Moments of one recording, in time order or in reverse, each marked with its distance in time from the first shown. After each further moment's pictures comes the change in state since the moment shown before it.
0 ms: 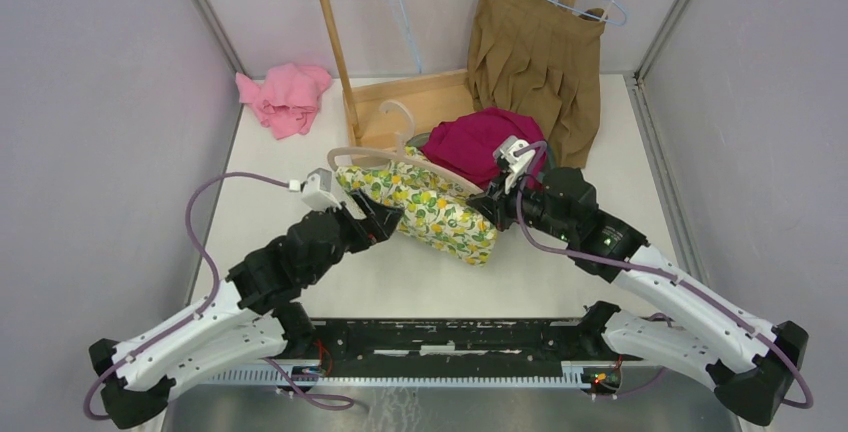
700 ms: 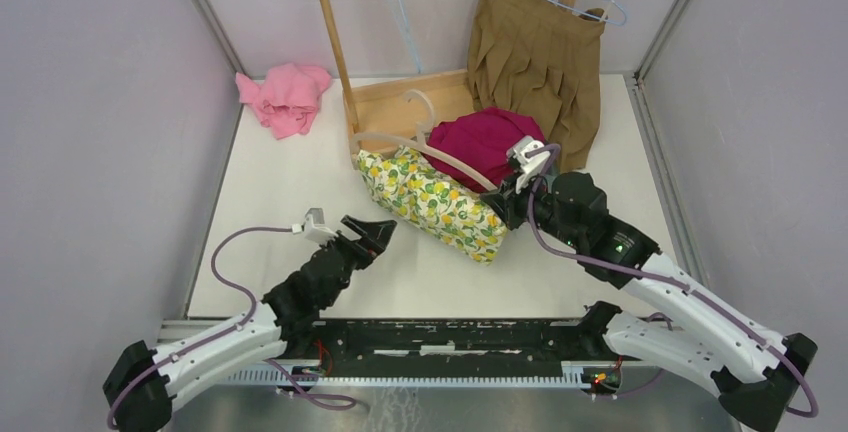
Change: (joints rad) left arm 0.048 -0.129 -0.629 0.597 -0.077 -0.196; right arm 0.000 -0.051 0.000 -0.069 0.145 -0.014
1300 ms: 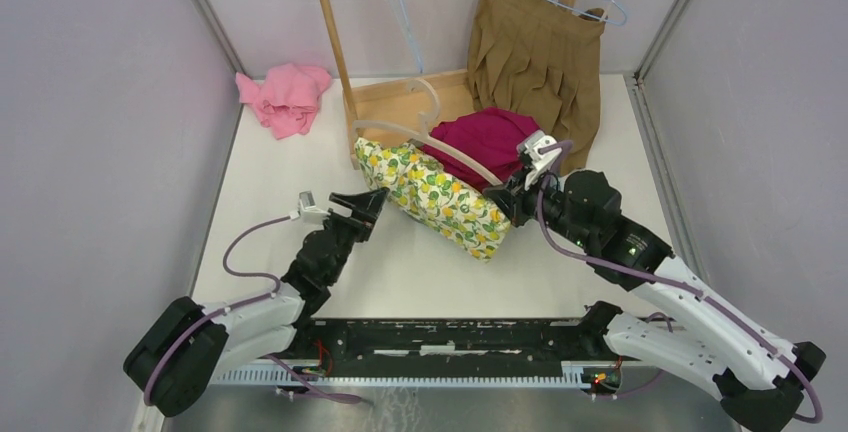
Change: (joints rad) left arm 0.265 0.456 -0.035 0.702 0.187 -0.095; right arm 0.000 -0.040 0.047 -0.035 0.002 0.015
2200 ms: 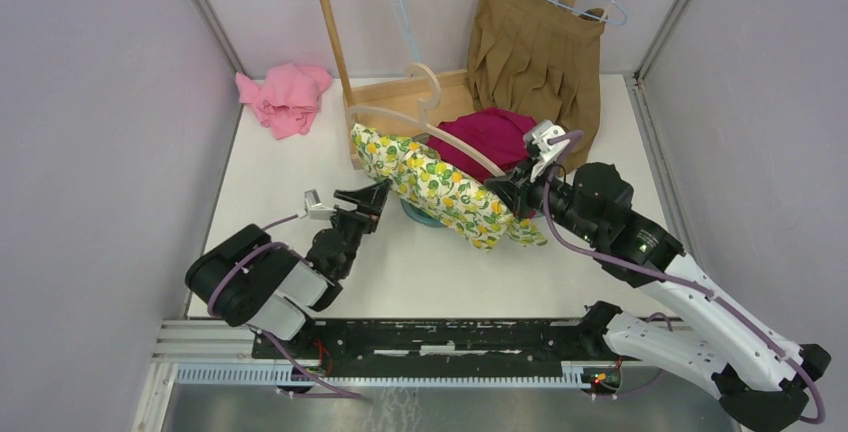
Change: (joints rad) left arm 0.000 0.497 -0.005 0.634 -0.055 -0.002; right arm 0.000 0.018 0.103 -0.036 -0.010 0.000
